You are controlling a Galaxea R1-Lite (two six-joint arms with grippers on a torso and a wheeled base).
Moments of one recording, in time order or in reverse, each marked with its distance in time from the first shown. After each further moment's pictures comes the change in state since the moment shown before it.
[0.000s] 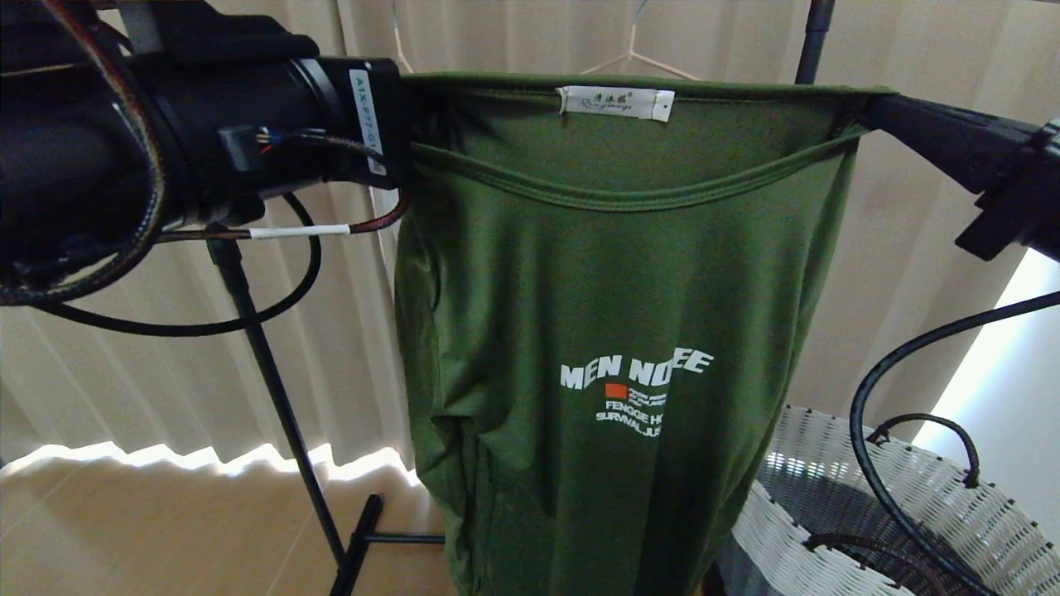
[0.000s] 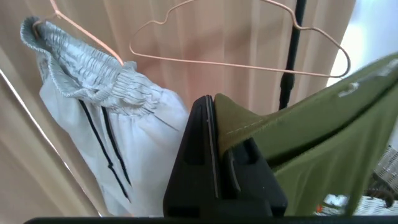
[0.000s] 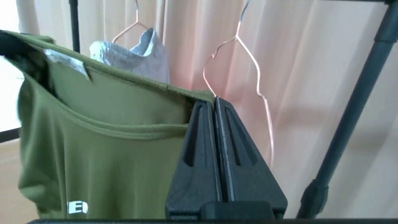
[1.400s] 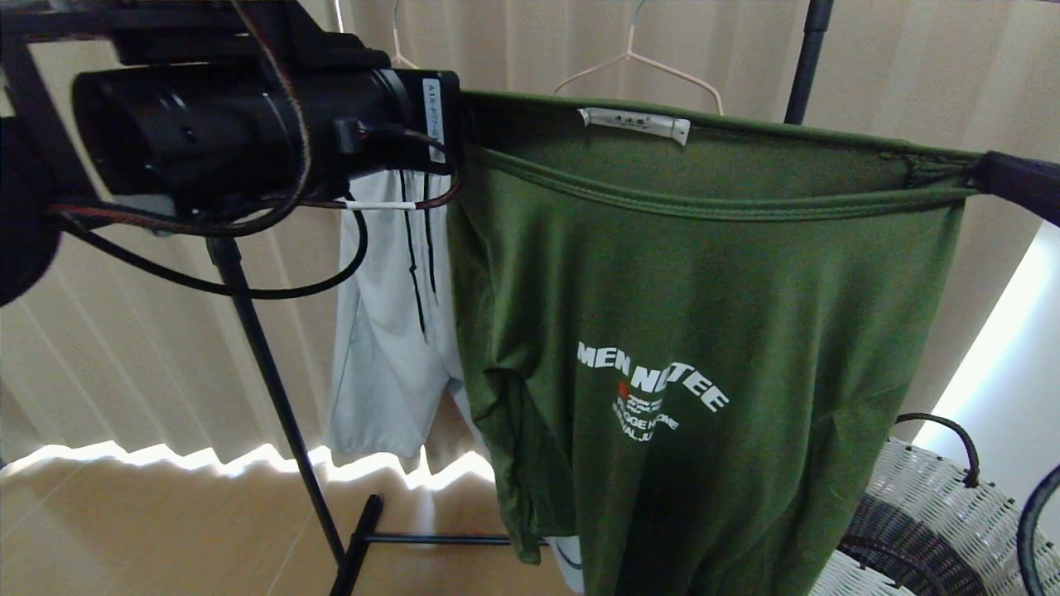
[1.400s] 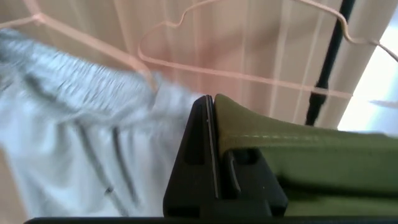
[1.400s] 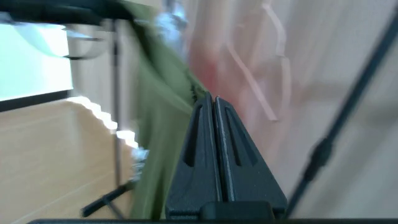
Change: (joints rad) left arm 0.037 0.131 -0.145 0.063 0.030 -0.010; right arm -0.078 -0.206 0.024 0.299 0.141 -0.009
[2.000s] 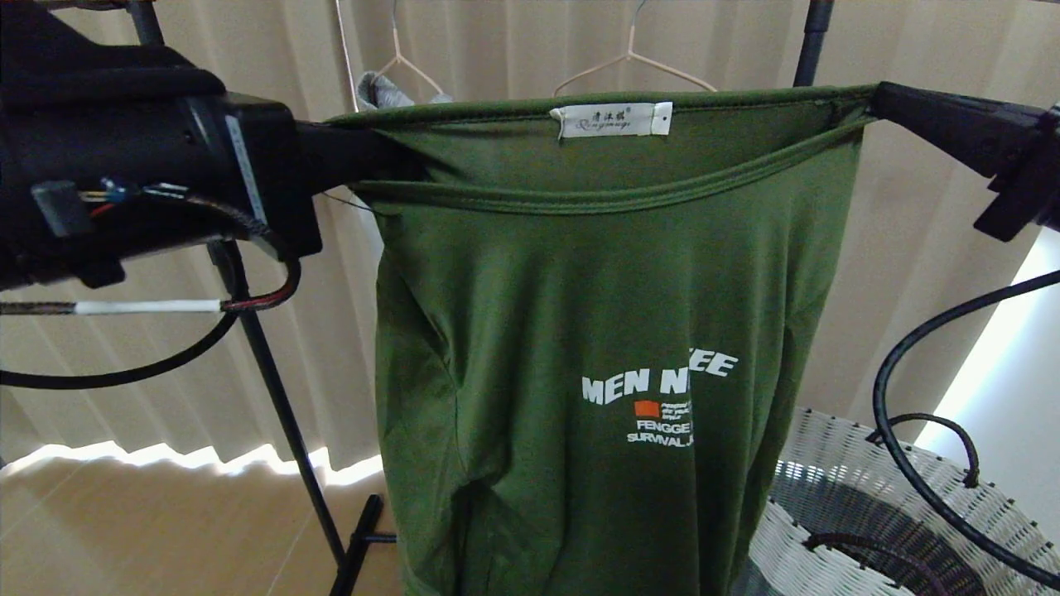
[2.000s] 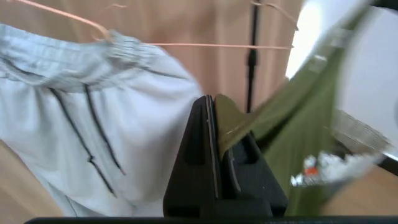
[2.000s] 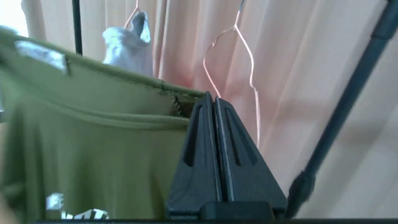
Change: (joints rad) left arm -0.010 -0.294 0.252 0.084 -0.275 0.005; right arm -0.027 0.234 -0.116 -0.200 -0.011 0.000
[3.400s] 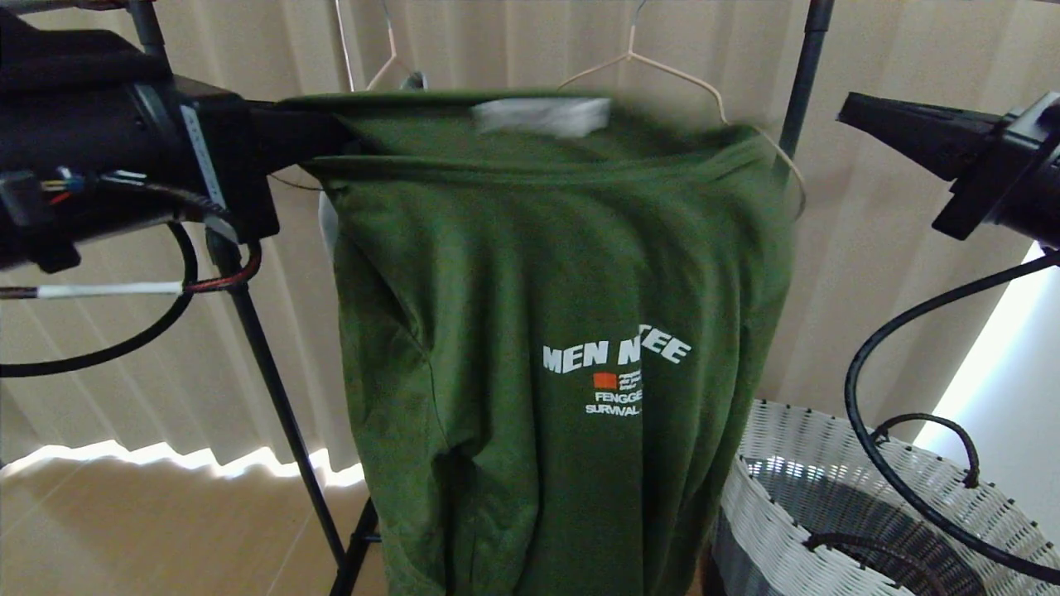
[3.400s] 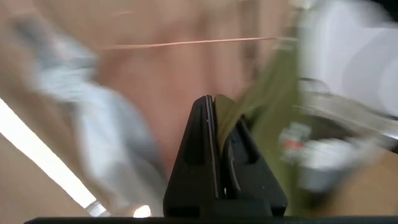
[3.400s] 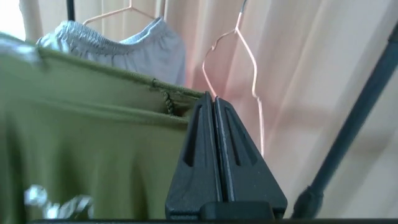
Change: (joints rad) left arm 0.061 -0.013 -0.002 -0.018 0.115 0.083; right arm -0.003 0.027 -0.005 0.000 -0.007 0.000
